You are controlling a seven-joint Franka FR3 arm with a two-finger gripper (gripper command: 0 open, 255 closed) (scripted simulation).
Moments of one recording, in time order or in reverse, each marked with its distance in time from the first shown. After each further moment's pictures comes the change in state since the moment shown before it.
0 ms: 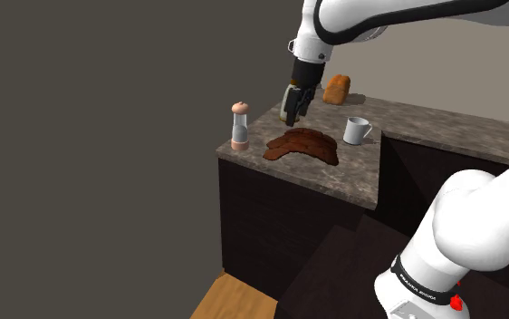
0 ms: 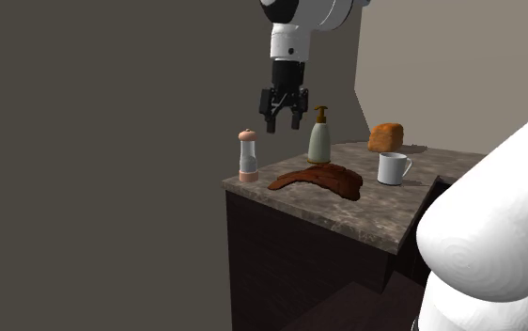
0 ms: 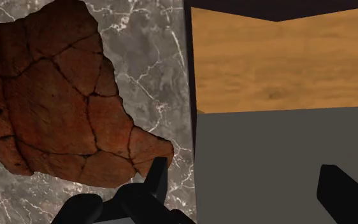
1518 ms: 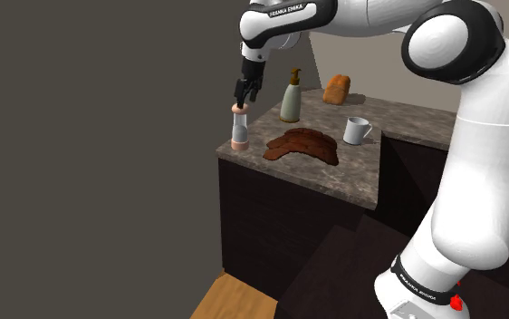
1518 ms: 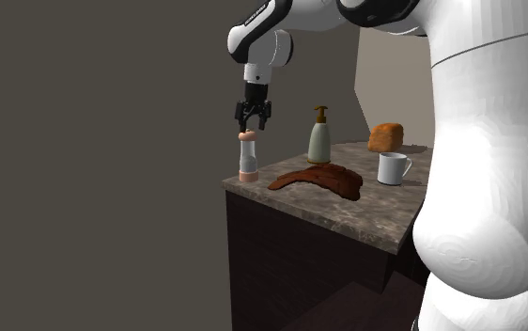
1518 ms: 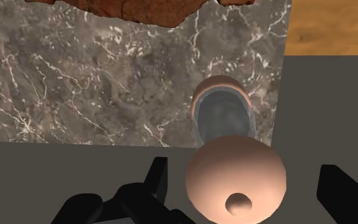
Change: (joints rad) arm -0.035 0.737 -0.072 0.708 0.078 0.099 -0.197
